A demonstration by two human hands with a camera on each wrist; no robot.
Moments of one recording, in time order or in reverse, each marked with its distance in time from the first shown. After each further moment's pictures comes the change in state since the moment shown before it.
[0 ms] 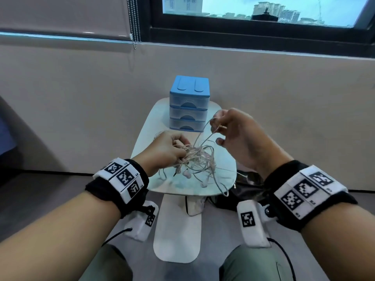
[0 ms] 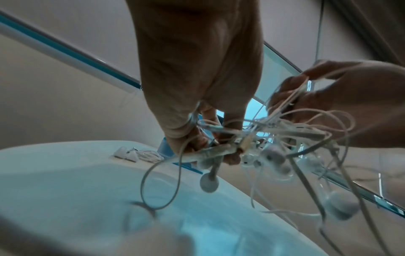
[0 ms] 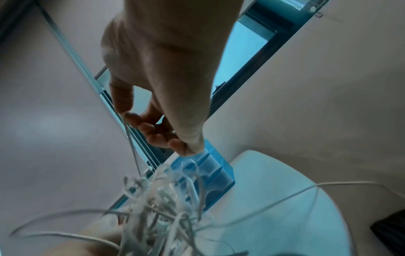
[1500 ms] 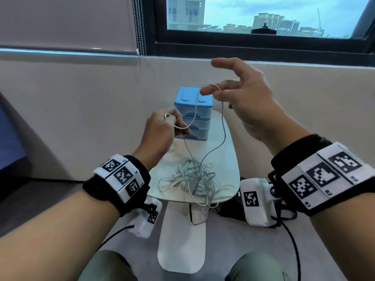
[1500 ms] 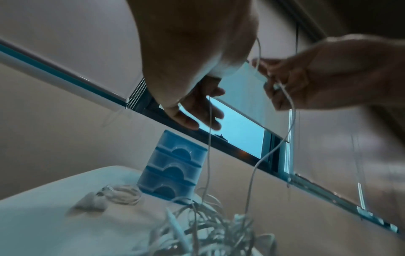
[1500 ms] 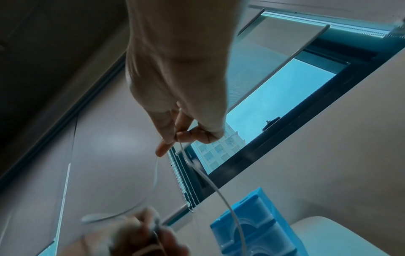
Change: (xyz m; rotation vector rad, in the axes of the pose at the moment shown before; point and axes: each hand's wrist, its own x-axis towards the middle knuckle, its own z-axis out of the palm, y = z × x) left_hand 0.001 0.044 -0.026 -0.259 0.334 0.349; right_hand 0.000 -0.081 0.027 -0.454 0.152 -0.406
